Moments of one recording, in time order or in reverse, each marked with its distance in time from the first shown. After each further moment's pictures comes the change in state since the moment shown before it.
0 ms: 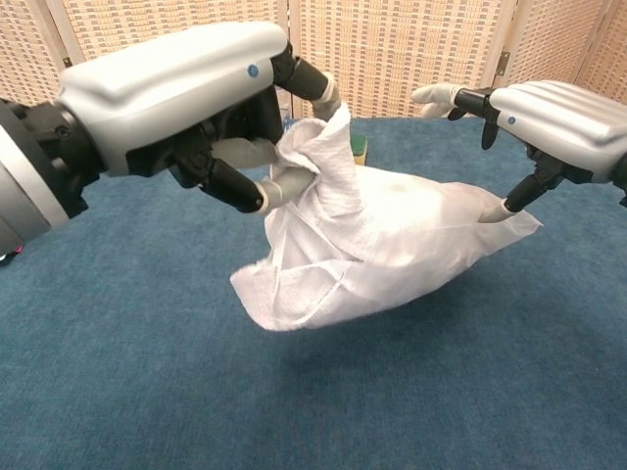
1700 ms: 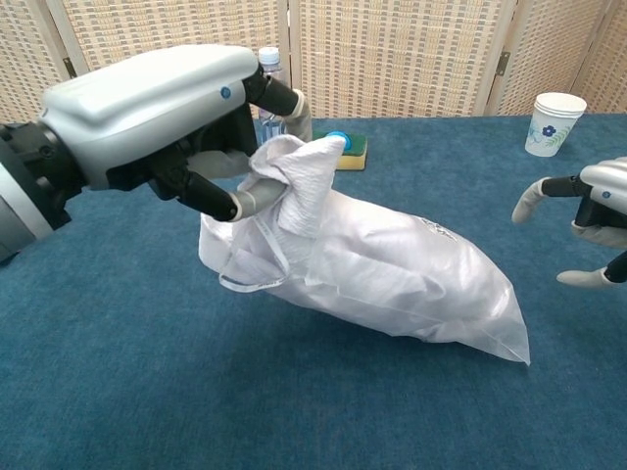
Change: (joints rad) left arm 0.035 0.017 0.010 0.053 0.045 0.003 -0.042; right arm -0.147 0.114 -0.087 -0.072 0.067 -0.072 -0.030
